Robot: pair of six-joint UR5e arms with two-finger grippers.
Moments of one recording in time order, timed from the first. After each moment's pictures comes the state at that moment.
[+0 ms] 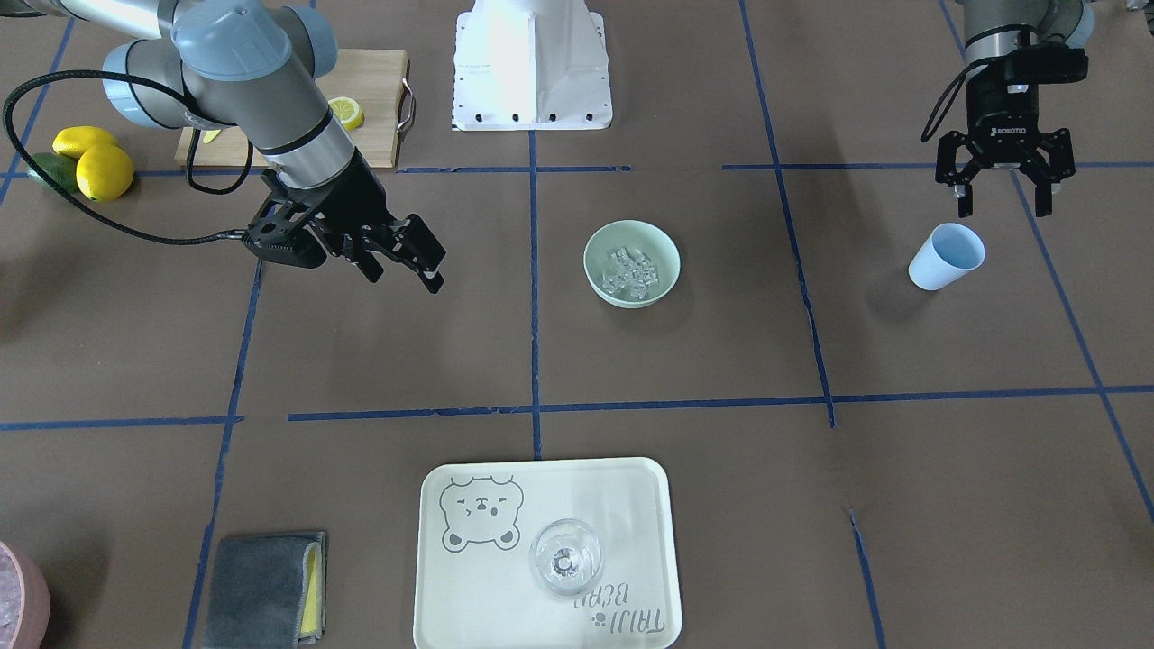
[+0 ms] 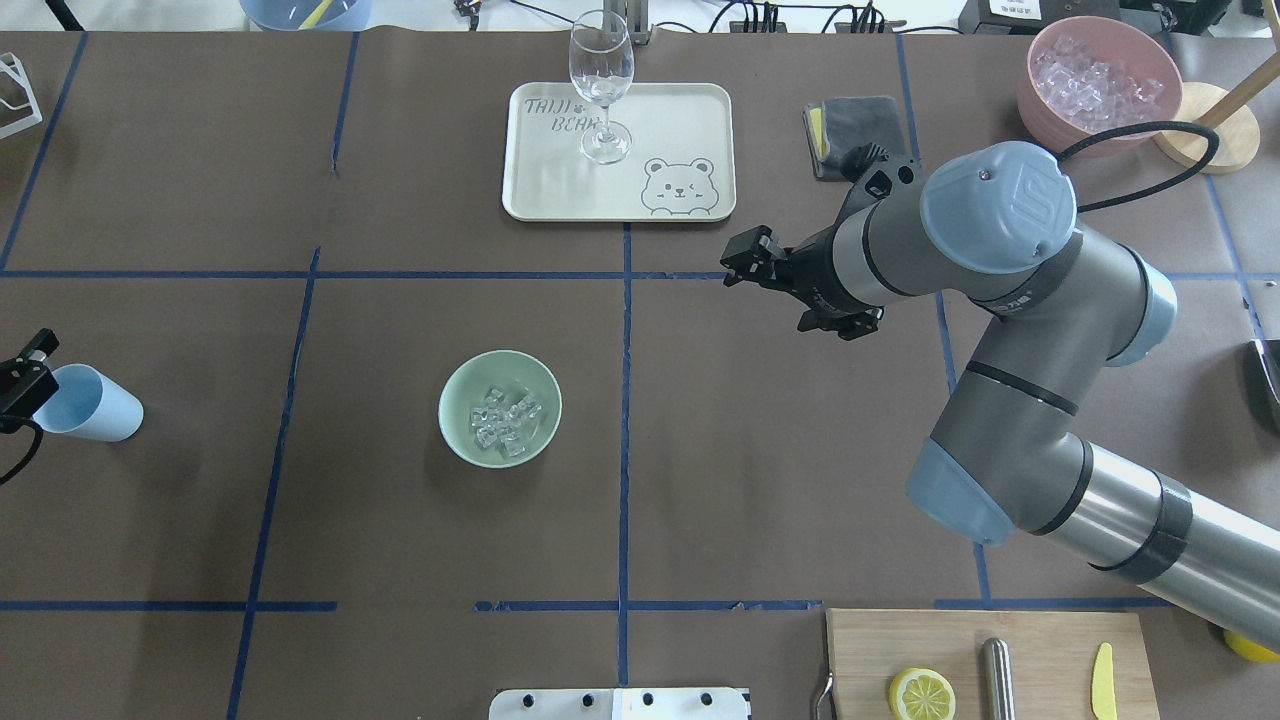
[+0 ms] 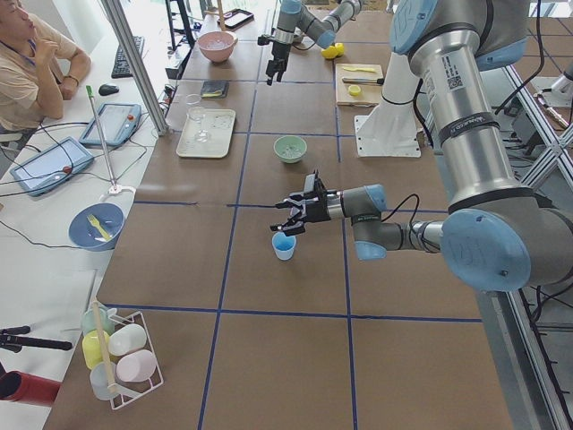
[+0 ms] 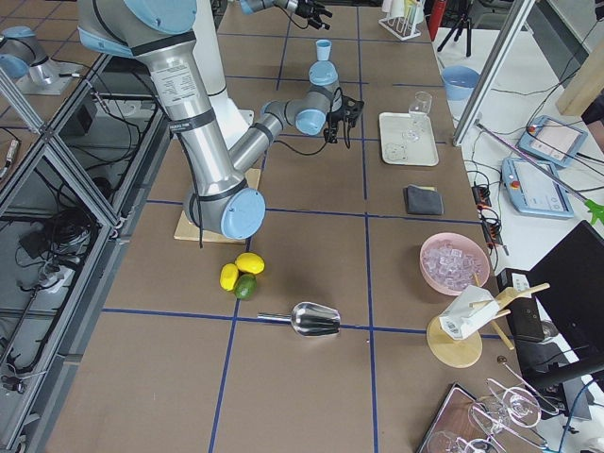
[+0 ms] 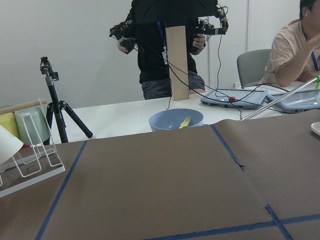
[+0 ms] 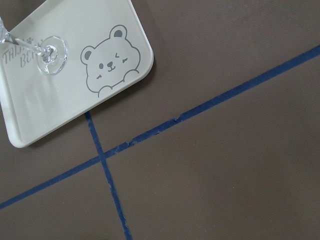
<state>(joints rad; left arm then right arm) -0.39 -1.11 -1.85 -2.96 -0.73 -0.90 0.66 -1.12 1.83 -1.21 1.90 1.66</state>
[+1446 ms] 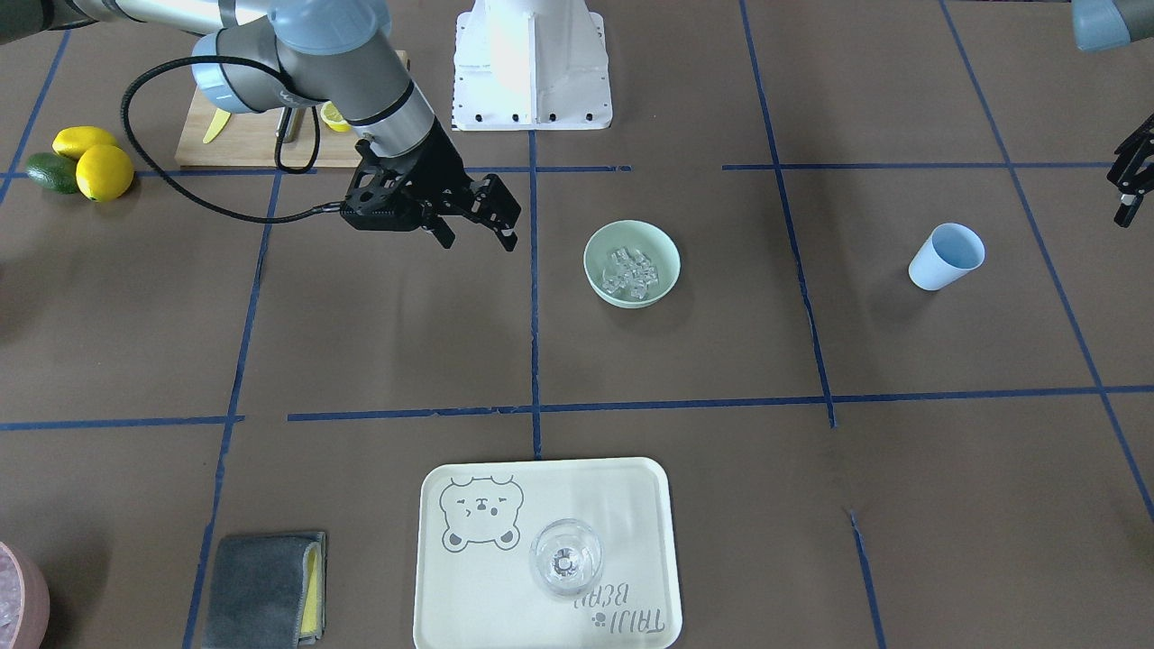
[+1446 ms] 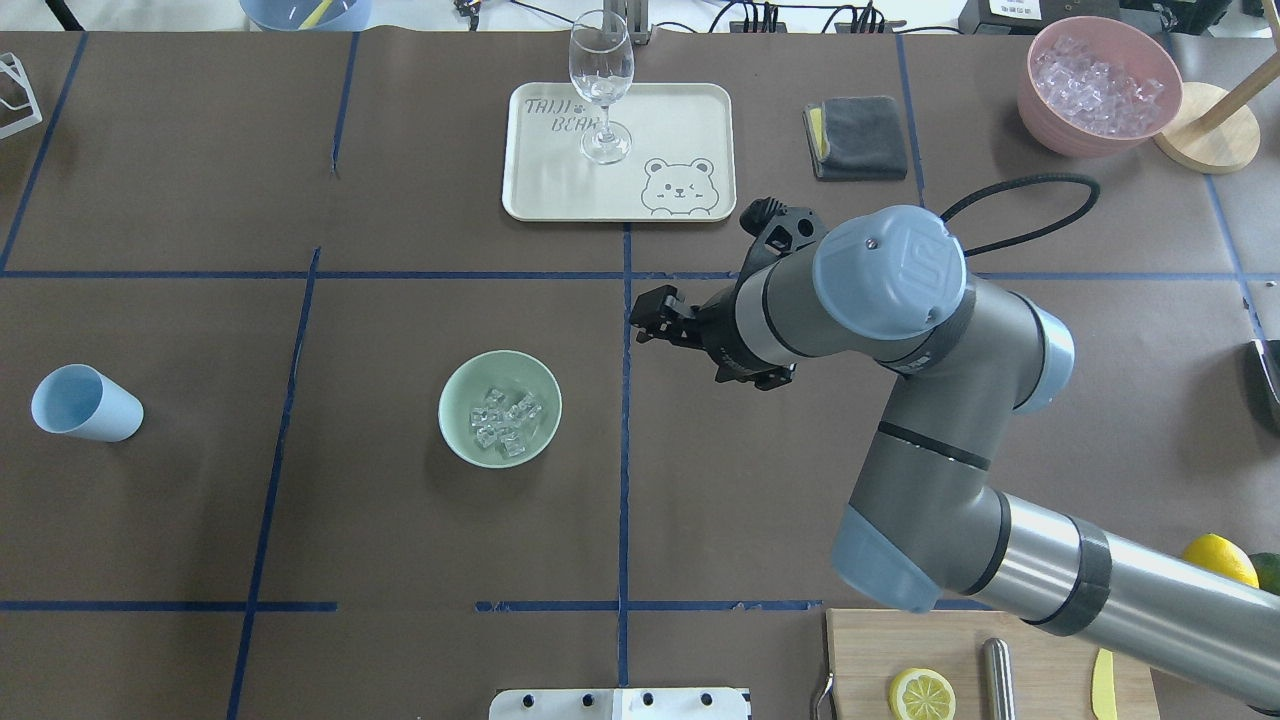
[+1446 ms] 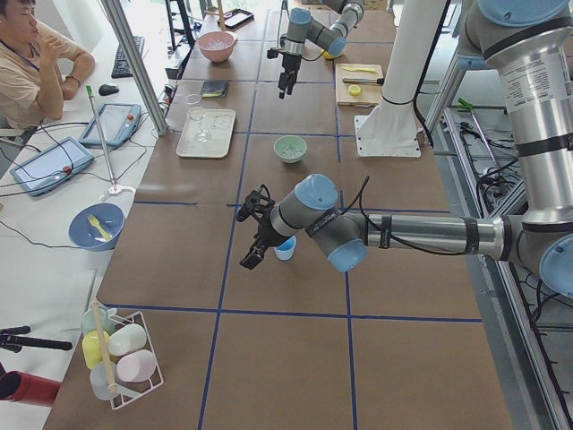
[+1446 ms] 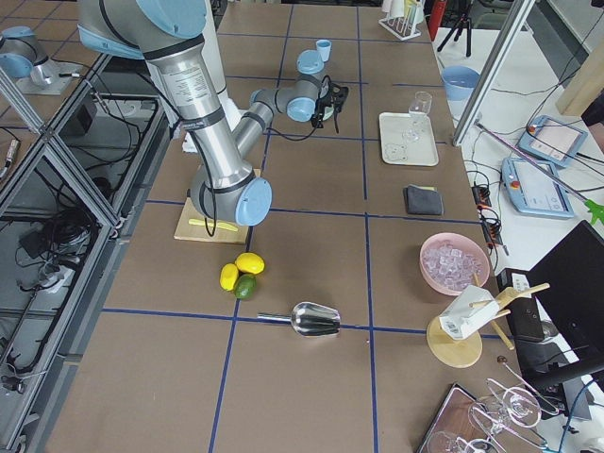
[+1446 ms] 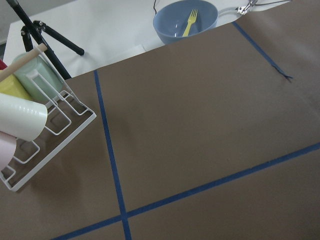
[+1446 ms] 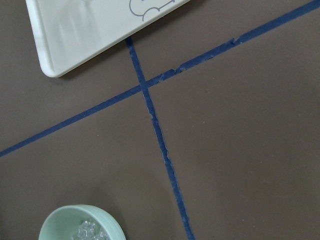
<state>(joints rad) -1.35 -1.29 -1.86 -2.35 -2.10 -0.36 0.51 -1.02 1.81 -1.23 1.84 1.68</state>
